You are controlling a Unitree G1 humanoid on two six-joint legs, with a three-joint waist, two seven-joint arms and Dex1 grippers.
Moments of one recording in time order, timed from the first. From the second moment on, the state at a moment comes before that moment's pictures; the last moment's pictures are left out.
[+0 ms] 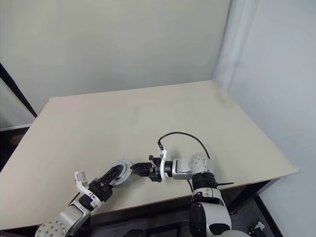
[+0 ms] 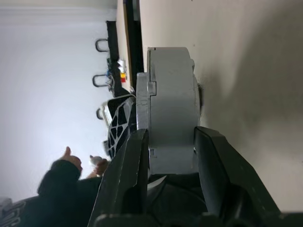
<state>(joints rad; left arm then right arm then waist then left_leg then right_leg) 0.19 0.12 0.43 -0.07 -1.22 0.89 -0.38 -0.62 0.14 -0.31 0.54 0.70 1.48 0.43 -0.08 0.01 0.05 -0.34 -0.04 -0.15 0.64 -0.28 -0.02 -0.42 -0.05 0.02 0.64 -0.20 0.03</state>
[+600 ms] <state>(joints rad) 0.19 0.09 0.44 -0.07 -1.25 0.84 -0.38 -0.56 0.15 -0.18 0.46 0.70 1.30 0.45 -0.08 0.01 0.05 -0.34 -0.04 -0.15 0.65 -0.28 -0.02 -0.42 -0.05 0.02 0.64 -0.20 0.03</state>
